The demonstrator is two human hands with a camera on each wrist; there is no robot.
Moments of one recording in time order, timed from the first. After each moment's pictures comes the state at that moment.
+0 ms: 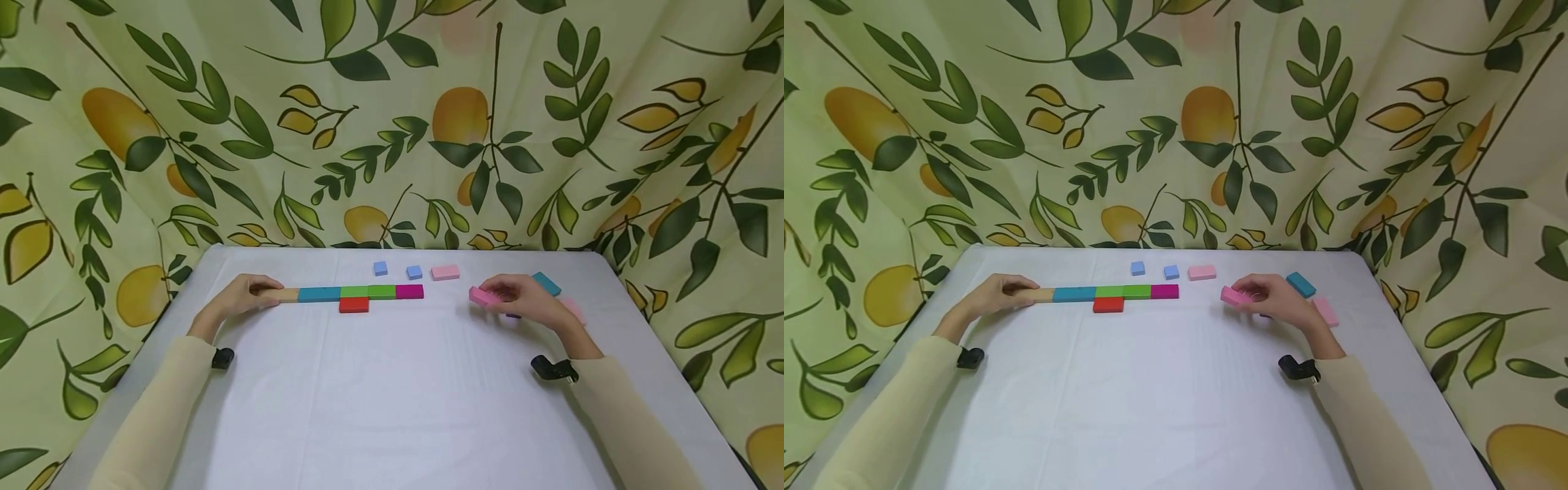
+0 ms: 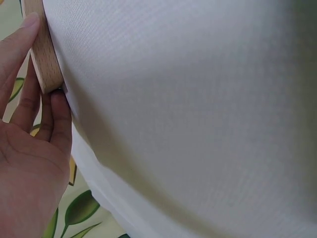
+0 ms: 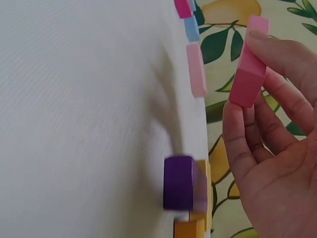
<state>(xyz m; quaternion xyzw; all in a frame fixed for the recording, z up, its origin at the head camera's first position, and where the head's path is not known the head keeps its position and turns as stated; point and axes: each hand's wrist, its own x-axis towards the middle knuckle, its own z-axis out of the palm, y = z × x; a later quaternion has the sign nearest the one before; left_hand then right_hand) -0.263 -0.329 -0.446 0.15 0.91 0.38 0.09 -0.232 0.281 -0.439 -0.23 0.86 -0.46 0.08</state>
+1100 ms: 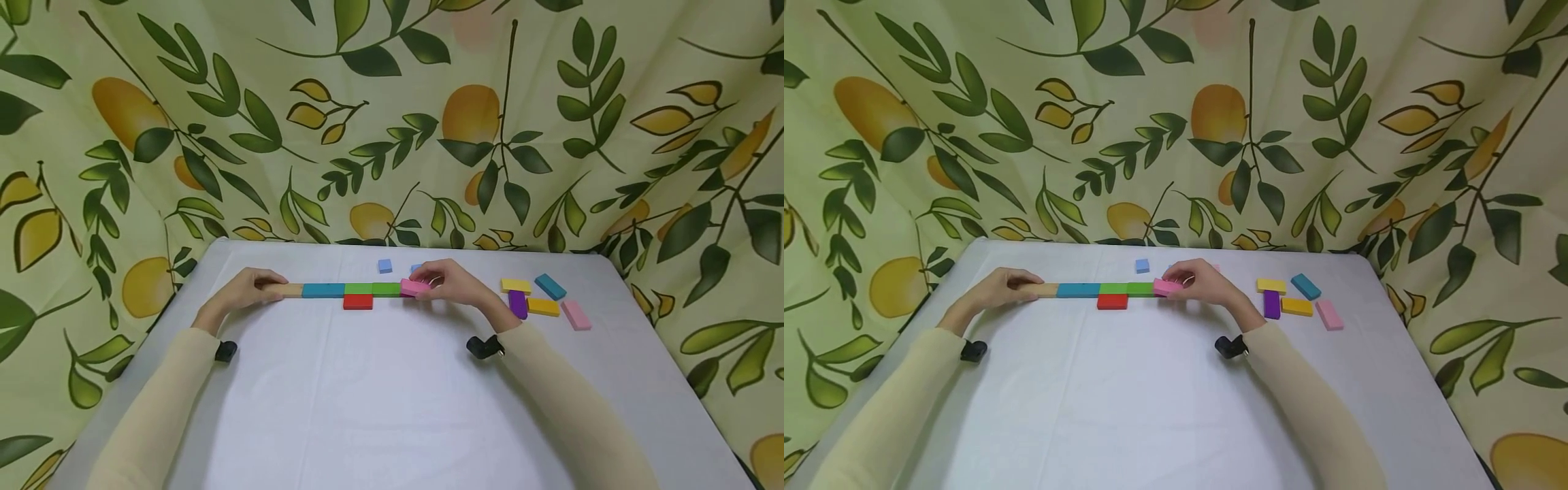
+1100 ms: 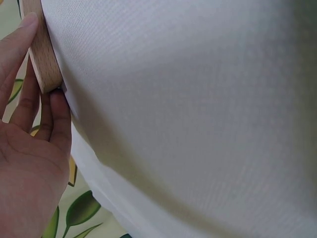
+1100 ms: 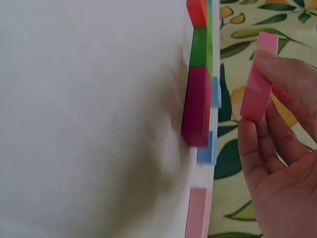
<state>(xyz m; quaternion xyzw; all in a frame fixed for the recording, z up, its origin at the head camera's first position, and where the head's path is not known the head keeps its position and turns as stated) -0.265 -0.331 -0.444 0.14 0.91 0.37 0.09 -0.277 0.145 -0.429 -0.32 0.82 -0.46 0.12</state>
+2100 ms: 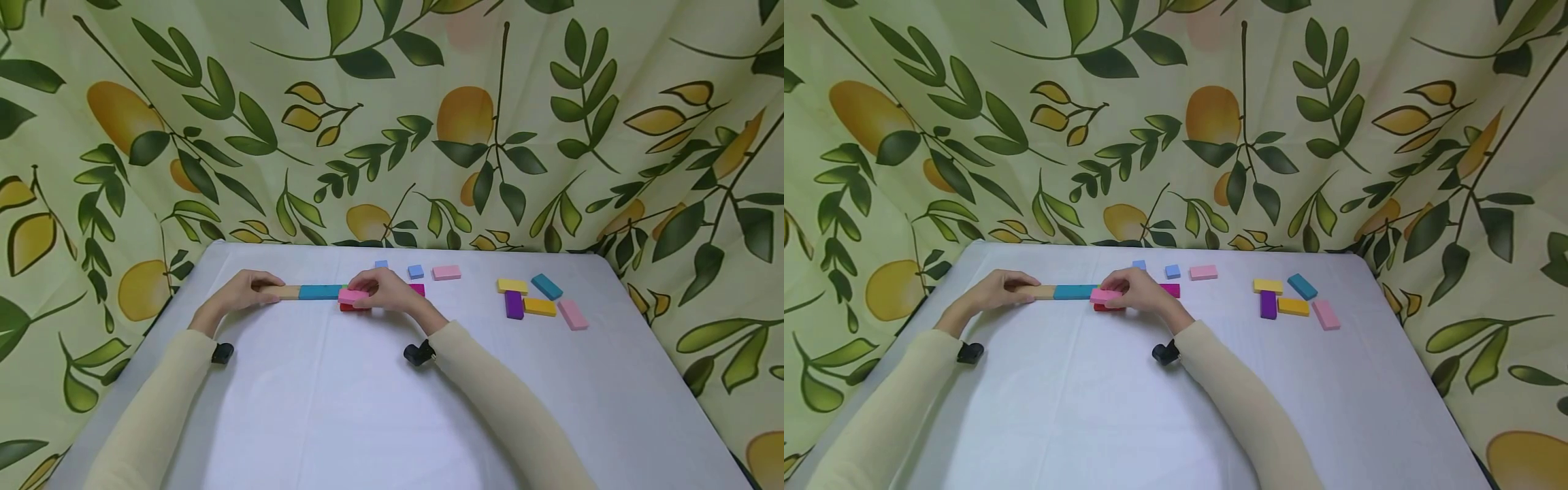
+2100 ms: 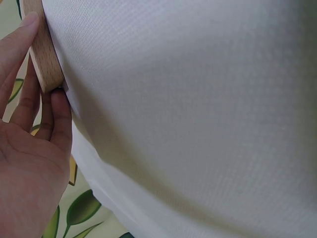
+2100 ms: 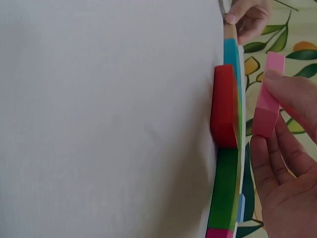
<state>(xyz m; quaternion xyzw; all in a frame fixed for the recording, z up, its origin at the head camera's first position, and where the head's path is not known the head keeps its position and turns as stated) -0.265 -0.327 -0.441 0.13 0.92 0.37 0.10 -0.274 0.033 -0.445 -0.34 0.80 -0.48 0.13</state>
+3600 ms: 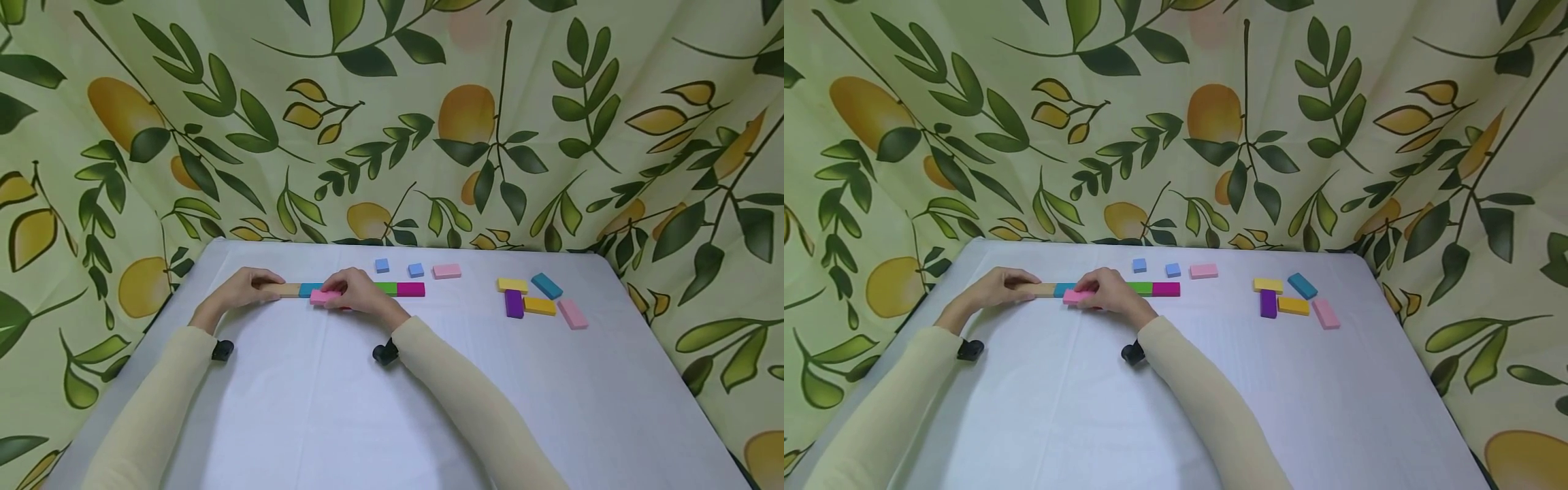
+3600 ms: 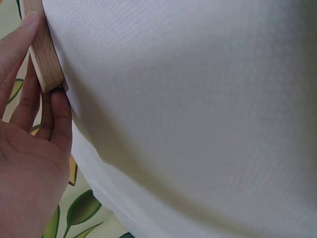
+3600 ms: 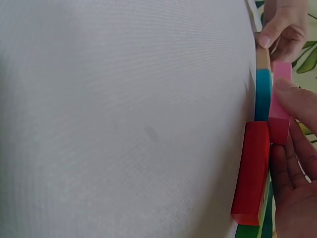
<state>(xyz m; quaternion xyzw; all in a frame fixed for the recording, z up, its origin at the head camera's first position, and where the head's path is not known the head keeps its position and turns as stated) -0.267 -0.329 -0.441 0.14 0.92 0.36 0.10 -0.276 -0.027 -0.452 -0.30 0.83 -0.45 0.14</state>
